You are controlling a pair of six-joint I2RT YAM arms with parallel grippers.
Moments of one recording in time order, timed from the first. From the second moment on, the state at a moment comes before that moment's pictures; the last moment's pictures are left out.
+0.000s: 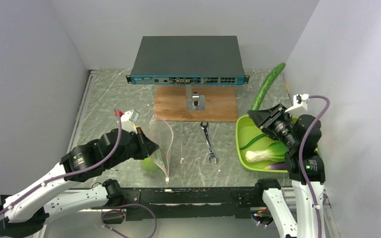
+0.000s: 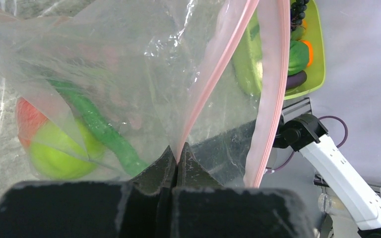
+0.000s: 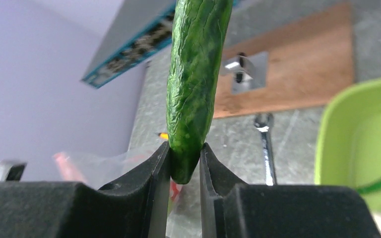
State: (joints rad) left arm -1.03 0.69 1.00 -0.85 -0.27 -0.92; right arm -0.01 0.58 0.95 -0.61 -0.32 0.76
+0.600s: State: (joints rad) left arm -1.03 0.74 1.05 -0.98 -0.45 -0.97; right arm 0.99 1.04 1.24 -0.52 -0.53 0.56
